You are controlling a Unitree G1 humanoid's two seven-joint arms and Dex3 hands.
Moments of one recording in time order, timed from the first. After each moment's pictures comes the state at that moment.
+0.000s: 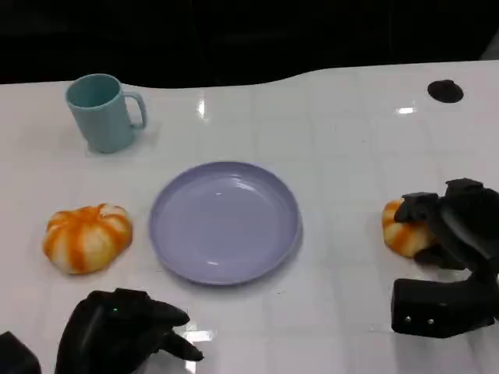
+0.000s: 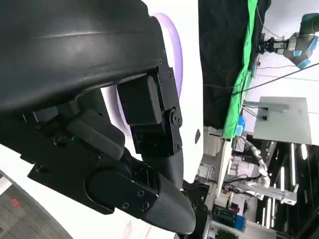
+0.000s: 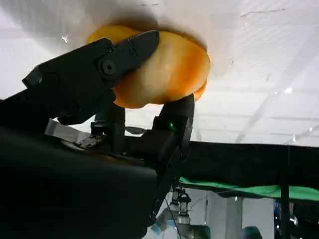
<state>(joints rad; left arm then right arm) 0.08 -0.03 0.12 0.39 -0.36 -0.37 -0.59 -0.50 -0.39 0.44 0.81 -0.87 -0.24 -0.53</state>
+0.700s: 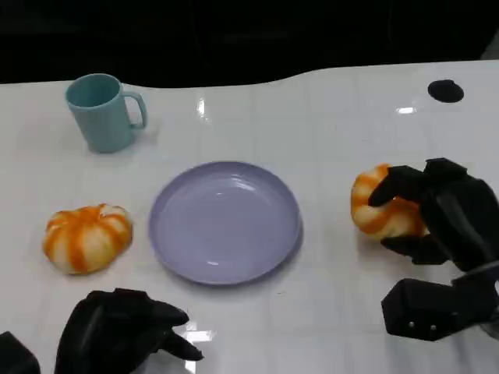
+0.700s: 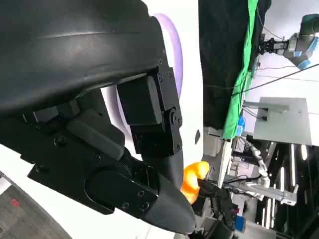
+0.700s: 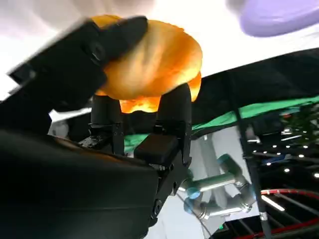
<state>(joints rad) 0.08 -0.03 0.12 0.39 -0.36 -0.37 -0.59 -0.45 -0.36 0.39 0.71 -0.70 -0.49 -0.66</state>
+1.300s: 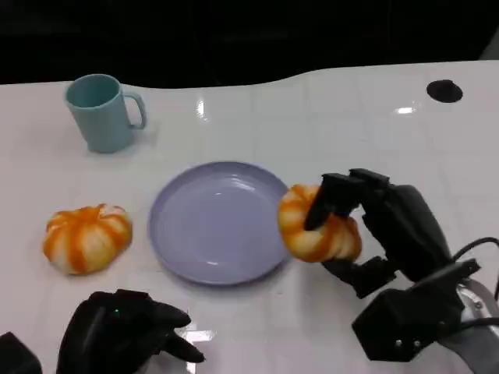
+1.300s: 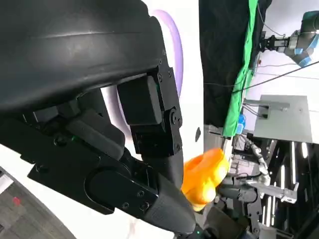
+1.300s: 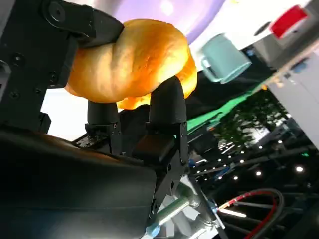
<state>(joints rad) 0.09 -0.03 0.11 0.39 -0.36 -0.36 -0.58 -0.36 -0.20 0.34 0.45 -0.52 -0.57 -0.34</state>
